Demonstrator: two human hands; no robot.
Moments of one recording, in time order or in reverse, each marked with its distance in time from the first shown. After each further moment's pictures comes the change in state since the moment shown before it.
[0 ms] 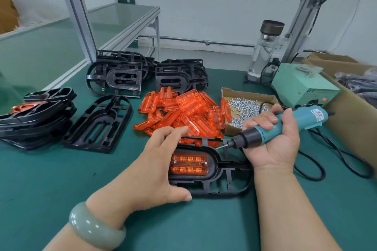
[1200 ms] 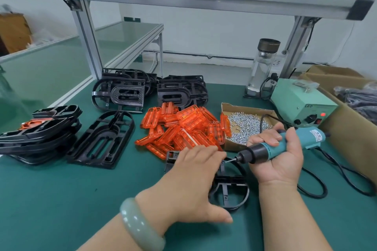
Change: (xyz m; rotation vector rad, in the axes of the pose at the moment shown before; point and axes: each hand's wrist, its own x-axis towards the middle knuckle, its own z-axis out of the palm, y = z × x) left_hand 0.036 0.048 0.022 0.373 -0.108 0.142; right_hand 0.008 -0.013 -0.008 0.074 0.050 0.022
